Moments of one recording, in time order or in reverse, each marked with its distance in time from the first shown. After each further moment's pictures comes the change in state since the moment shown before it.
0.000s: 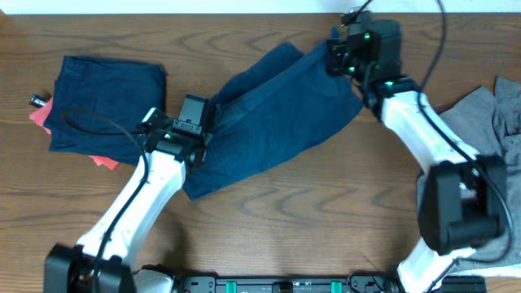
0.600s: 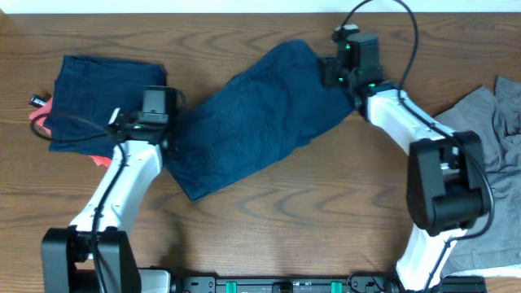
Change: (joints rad) left arm 0.243 0.054 -0.013 0.124 0.055 0.047; right arm -0.011 0.095 0.011 -0.168 0.156 -0.009
